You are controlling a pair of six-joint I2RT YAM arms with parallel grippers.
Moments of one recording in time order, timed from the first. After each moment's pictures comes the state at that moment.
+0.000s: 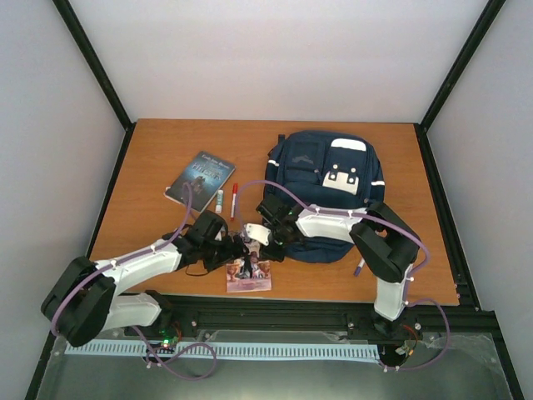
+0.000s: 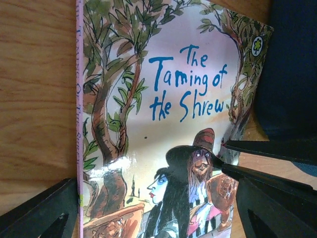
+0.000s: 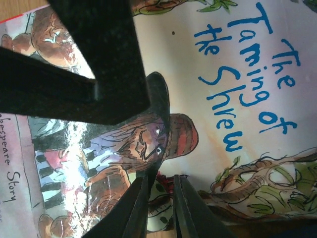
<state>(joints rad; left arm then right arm) -0.65 1.23 0.49 -0.31 0.27 -0.97 0.88 1.86 1.11 -0.51 -0.38 -0.47</state>
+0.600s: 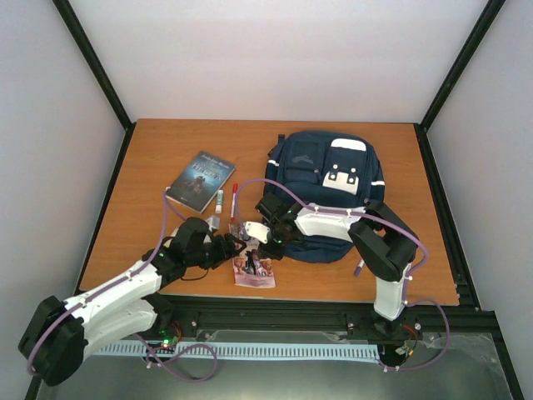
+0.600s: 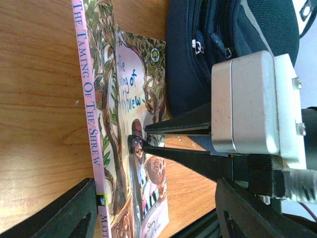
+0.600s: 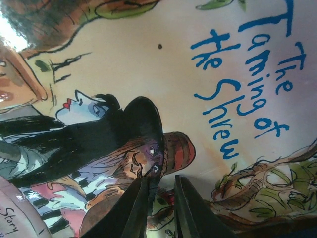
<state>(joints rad) -0.64 0.91 0.37 -0.18 0.30 -1.06 0.87 1.88 1.13 -0.51 -0.37 -0.46</state>
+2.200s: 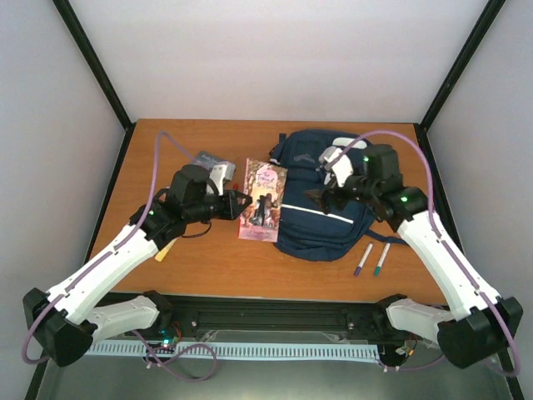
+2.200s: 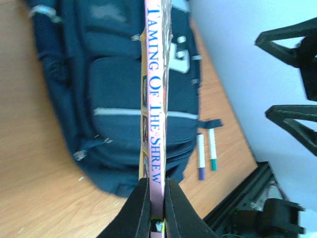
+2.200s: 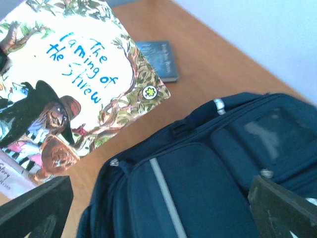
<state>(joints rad) -0.65 1.04 1.00 -0.54 0.24 -0.63 0.39 1.17 1.11 -0.57 -0.46 -0.38</state>
